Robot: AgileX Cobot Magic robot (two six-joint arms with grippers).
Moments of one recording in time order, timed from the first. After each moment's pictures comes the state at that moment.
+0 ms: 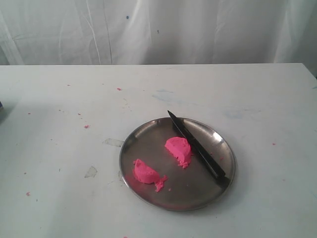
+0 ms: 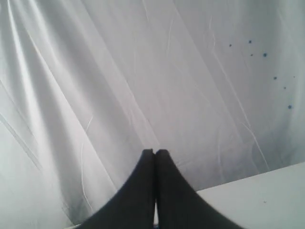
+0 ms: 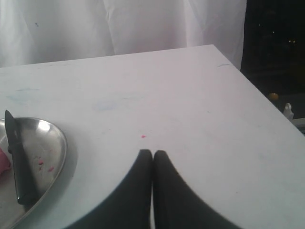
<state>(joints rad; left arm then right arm) 0.02 0.14 -0.44 0.92 0.23 -0.50 -0.01 0.01 0.00 -0.17 0.30 0.28</state>
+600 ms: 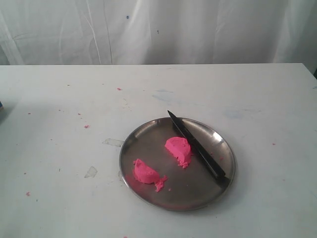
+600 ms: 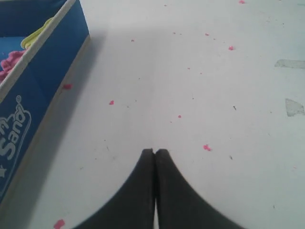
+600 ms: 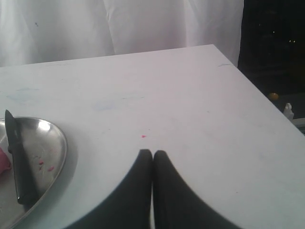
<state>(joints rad) 0.04 0.01 0.01 0.09 0.45 -0.07 -0.01 0.01 0.00 -0.17 0.30 0.28</state>
